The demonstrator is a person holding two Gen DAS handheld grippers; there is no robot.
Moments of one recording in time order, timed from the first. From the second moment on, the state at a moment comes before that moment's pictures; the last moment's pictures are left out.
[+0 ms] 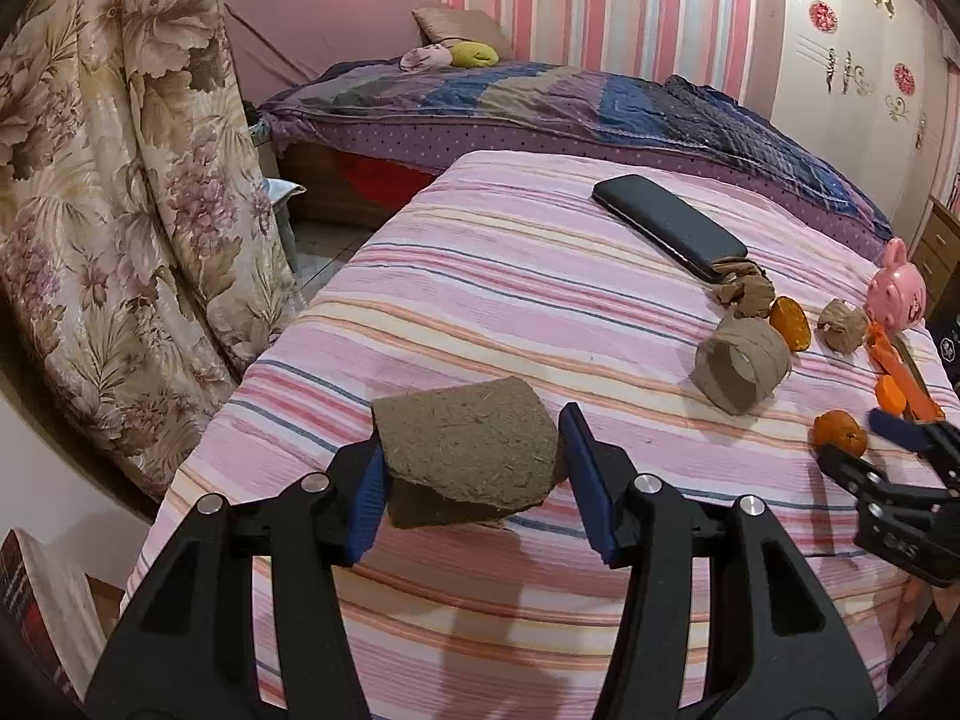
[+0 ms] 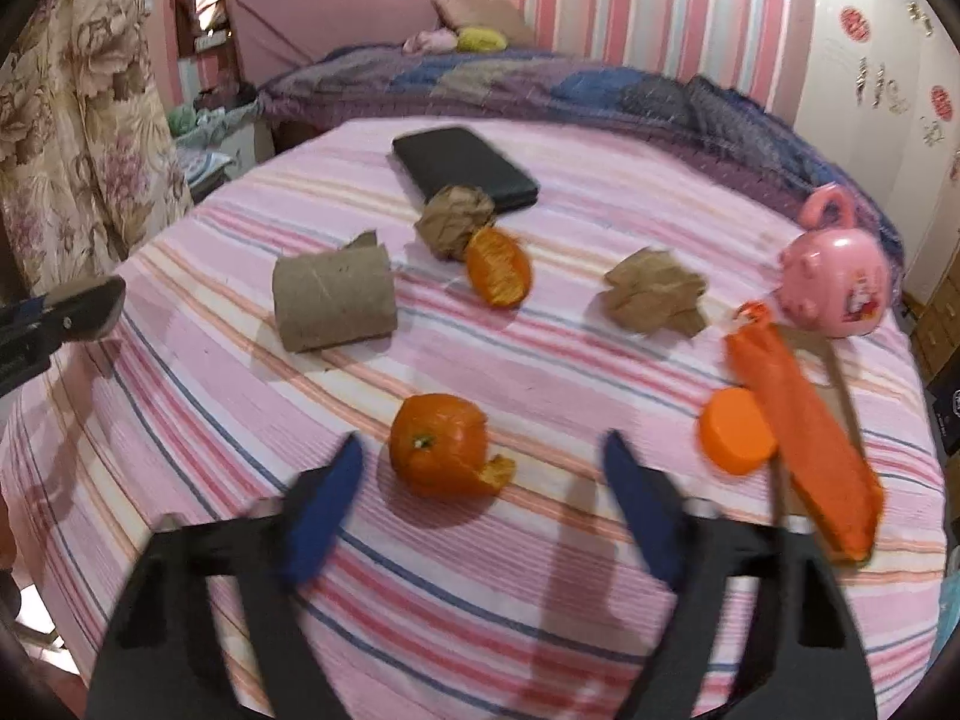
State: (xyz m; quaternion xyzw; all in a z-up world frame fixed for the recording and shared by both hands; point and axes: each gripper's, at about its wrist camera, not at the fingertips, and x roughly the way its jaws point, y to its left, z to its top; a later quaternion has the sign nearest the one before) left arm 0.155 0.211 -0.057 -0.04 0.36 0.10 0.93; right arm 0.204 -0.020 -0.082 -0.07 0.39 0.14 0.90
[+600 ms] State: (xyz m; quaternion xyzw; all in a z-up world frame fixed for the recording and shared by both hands) left arm 0.152 0.150 -0.038 -0.04 0.34 0.05 0.94; right arm 0.163 -0.082 -0.053 -0.08 0.34 0.13 0.93
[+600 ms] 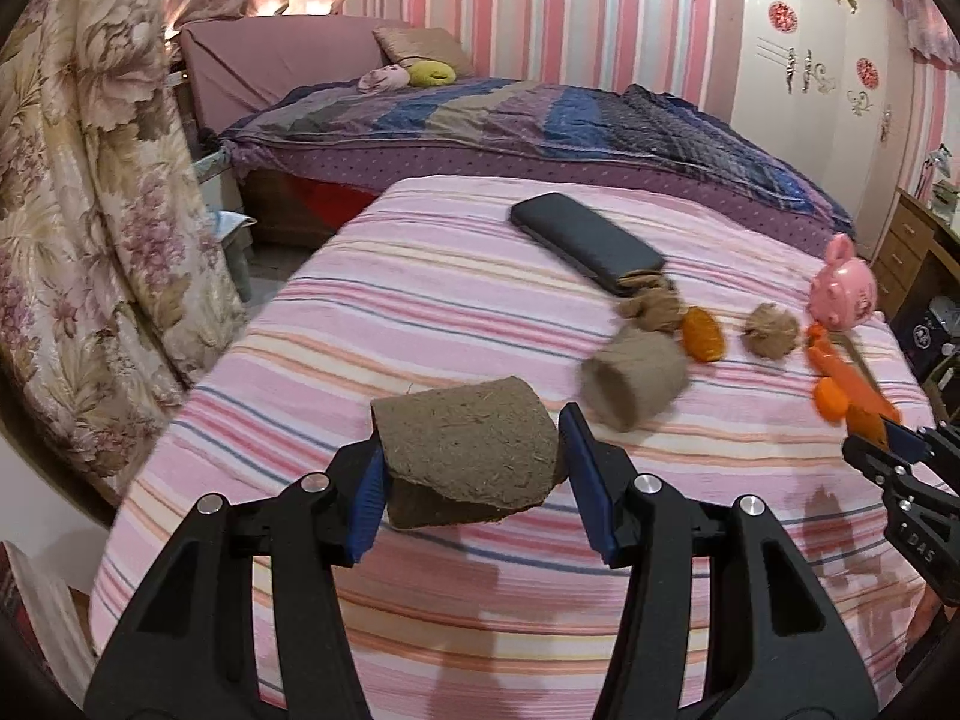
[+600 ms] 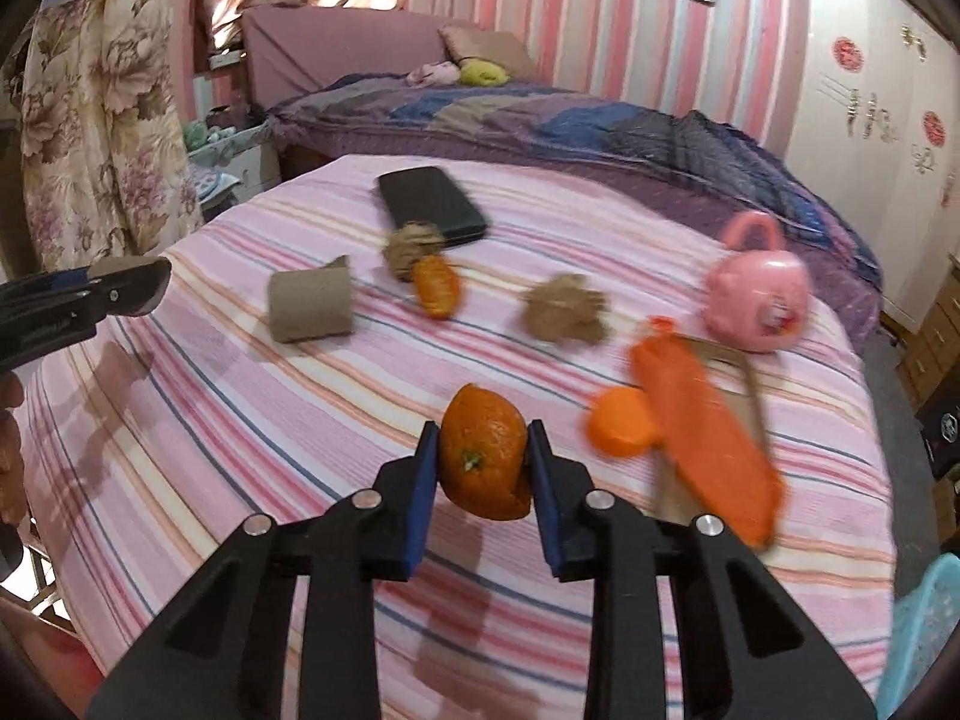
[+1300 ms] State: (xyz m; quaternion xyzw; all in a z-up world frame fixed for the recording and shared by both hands) left arm 0.146 0.019 -0.042 0.02 0.33 -0.01 0.94; right arm 0.129 -0.239 -0.052 -0.01 0.33 0.06 0.94
